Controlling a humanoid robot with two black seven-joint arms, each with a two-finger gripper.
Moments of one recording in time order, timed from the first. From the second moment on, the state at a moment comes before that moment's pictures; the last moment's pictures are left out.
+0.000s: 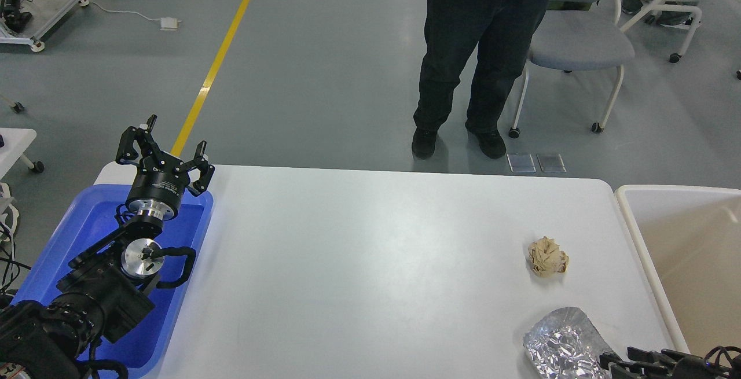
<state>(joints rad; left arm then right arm) -0.72 0.21 -0.75 -0.21 -0.11 -0.59 -0.58 0.58 -0.82 -0.39 0.95 -1.32 -0.46 0.44</state>
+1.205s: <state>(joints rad) -0.72 0.21 -0.75 -0.21 -0.11 -0.59 -0.58 0.85 -1.20 -0.40 1.30 -1.22 -0.34 0.70</state>
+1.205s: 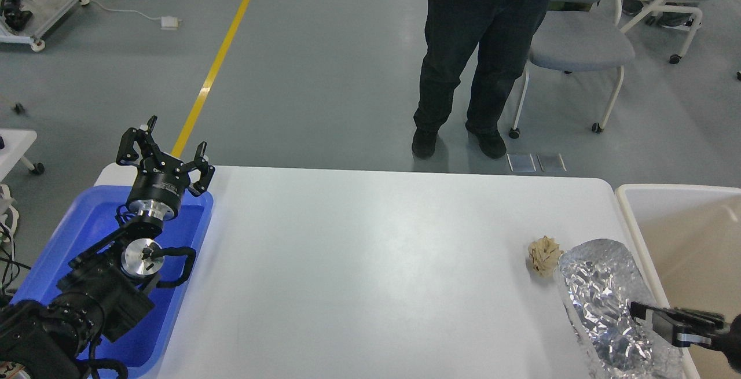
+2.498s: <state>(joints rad) -0.72 0.21 -0.75 -0.21 -0.11 -0.59 -0.58 0.86 -0.90 -0.26 0.45 -1.10 -0.19 0.71</state>
